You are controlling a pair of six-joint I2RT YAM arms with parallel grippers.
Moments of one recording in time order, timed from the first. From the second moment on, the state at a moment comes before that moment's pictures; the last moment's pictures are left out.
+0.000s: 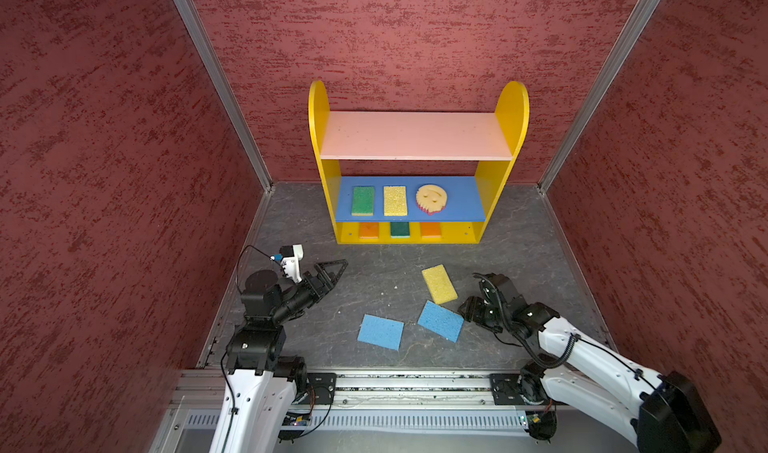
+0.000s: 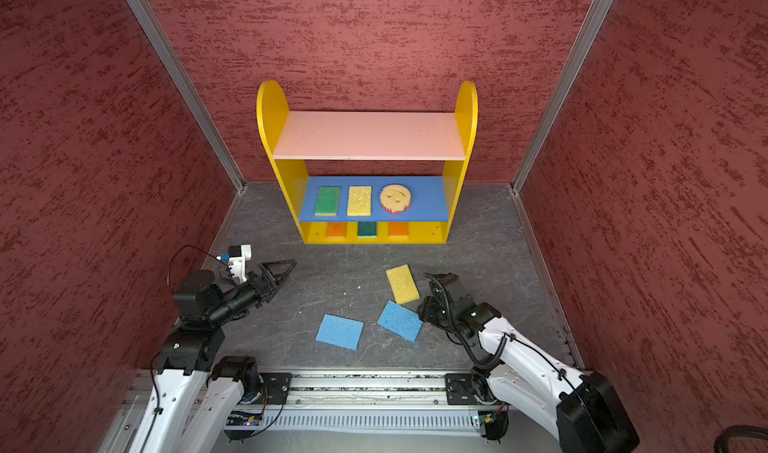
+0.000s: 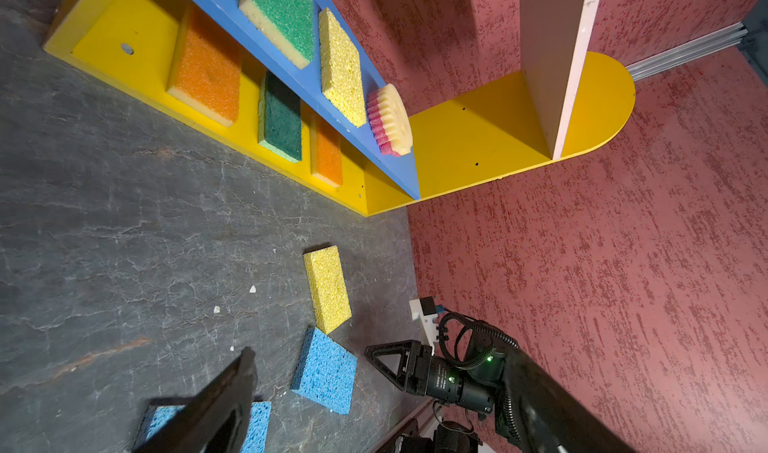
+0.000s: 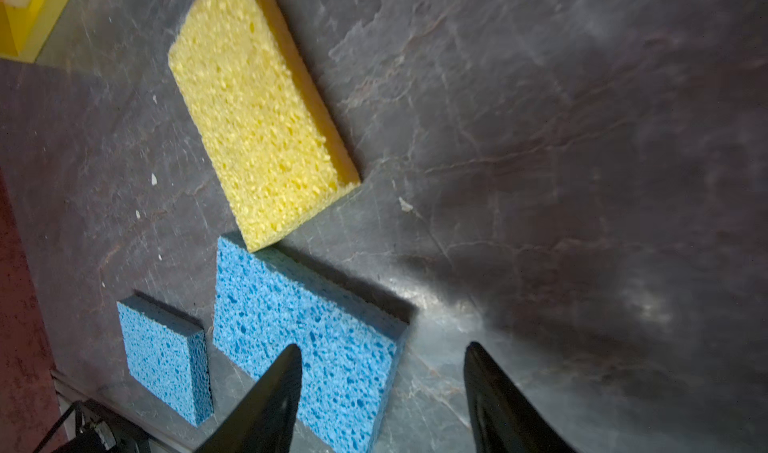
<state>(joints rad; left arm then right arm) -0.03 0.41 0.53 -0.44 0.68 -0.97 0.56 0.95 0.40 -0.46 -0.15 0.89</state>
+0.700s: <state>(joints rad) -0.03 0.37 0.38 -0.53 0.63 -1.02 0.58 1.24 0.55 -0.31 -0.06 0.83</state>
